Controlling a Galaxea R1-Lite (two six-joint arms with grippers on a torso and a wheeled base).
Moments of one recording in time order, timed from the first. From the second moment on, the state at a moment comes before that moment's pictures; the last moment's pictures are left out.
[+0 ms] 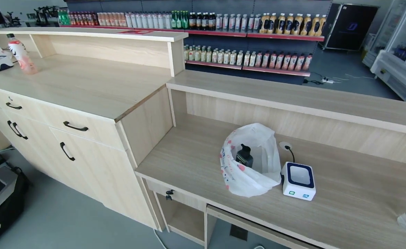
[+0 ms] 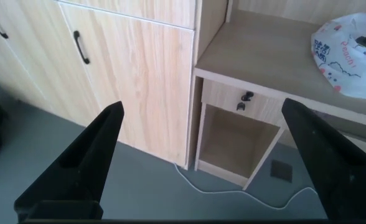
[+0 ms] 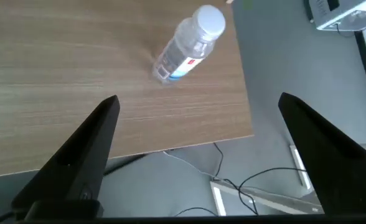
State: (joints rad) left arm 0.00 0.00 0.00 0.00 -0.02 -0.01; right arm -0.73 1.21 -0.43 -0.30 -0.03 -0.39
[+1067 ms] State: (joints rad) left arm 0.00 0.00 0.00 0.00 -0.02 -0.01; right arm -1.00 1.60 -0.44 -0.51 0.66 -0.63
